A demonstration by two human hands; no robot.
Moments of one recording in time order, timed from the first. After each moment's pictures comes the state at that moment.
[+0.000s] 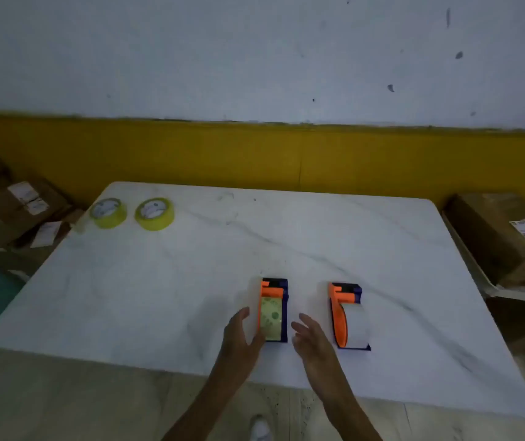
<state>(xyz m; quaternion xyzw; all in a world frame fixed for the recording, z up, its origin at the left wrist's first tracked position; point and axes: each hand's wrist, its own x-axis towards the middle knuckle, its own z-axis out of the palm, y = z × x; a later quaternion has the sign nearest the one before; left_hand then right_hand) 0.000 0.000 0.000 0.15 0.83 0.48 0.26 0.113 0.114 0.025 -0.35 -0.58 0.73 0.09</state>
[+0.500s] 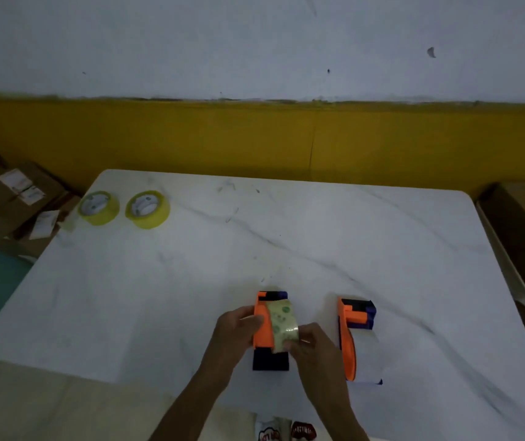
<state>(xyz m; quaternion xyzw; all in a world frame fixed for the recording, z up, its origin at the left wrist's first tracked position) -0.064 0.050 0.019 0.03 0.73 0.57 0.38 0.062 0.161 0.016 -0.41 -0.70 0.59 0.05</state>
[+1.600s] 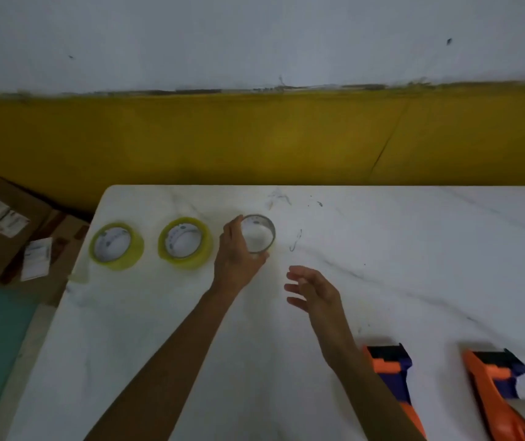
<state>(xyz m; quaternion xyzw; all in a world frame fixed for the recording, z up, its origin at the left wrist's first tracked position) -0.407 0.062 -0.034 0.25 0.89 0.35 0.13 -0.231 0.121 0.006 -0.40 -0.57 0.71 0.13</state>
